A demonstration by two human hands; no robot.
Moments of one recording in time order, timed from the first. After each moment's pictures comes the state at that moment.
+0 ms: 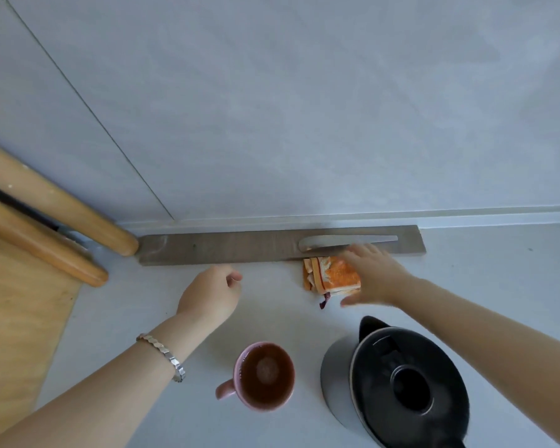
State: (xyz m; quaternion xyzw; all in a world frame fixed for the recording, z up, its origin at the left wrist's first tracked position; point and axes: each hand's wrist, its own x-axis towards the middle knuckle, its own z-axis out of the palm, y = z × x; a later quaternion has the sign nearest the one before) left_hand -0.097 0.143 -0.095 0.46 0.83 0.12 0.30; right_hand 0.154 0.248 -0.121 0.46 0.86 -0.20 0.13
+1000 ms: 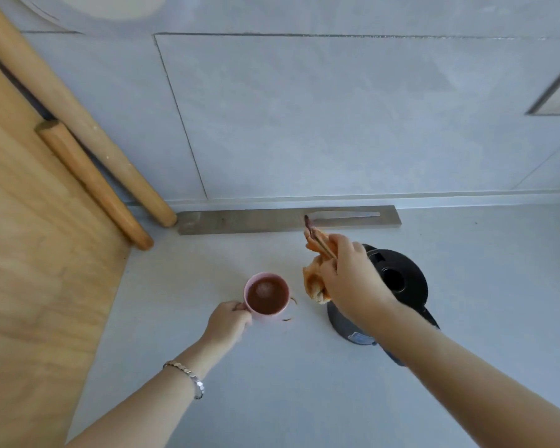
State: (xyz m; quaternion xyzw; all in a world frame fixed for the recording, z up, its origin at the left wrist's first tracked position) left_hand -0.092 -0.005 -0.090 0.32 0.76 0.29 0.49; right_hand 0.085 0.057 0.002 0.61 0.70 -0.35 -0.16
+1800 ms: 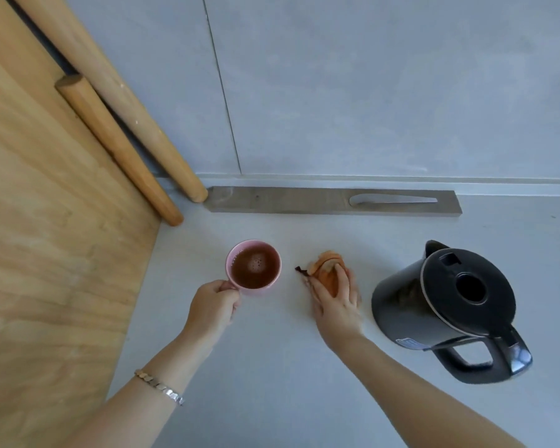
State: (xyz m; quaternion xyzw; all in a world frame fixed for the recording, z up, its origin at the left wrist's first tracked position) left_hand -0.161 -0.014 -0.089 0.22 0.78 0.38 0.46; right_hand 0.032 0.040 -0.172 0.60 0.77 -0.22 -0.05
